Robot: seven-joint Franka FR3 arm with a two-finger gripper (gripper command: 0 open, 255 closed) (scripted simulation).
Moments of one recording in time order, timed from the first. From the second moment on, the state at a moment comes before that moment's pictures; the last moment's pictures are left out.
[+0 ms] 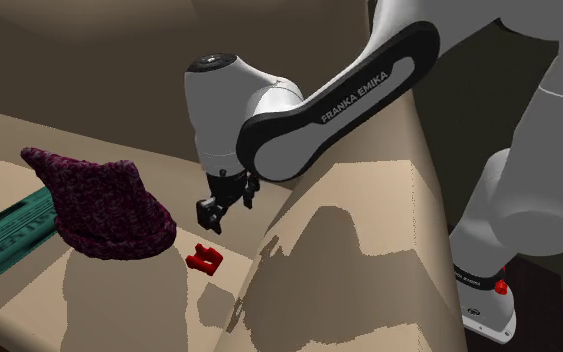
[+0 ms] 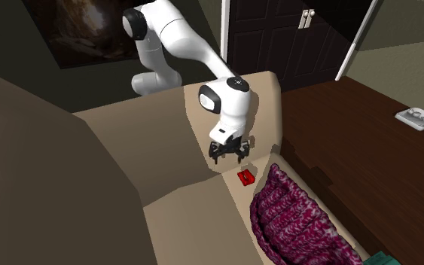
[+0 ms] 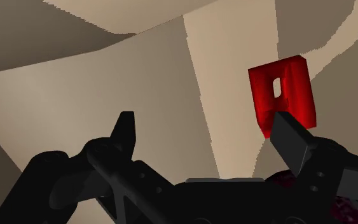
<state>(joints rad) 0.17 0.10 0.48 -2.13 -0.14 2.24 0.73</state>
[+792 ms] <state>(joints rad) 0.31 0.44 0.45 -1.85 -0.35 2.26 0.94</state>
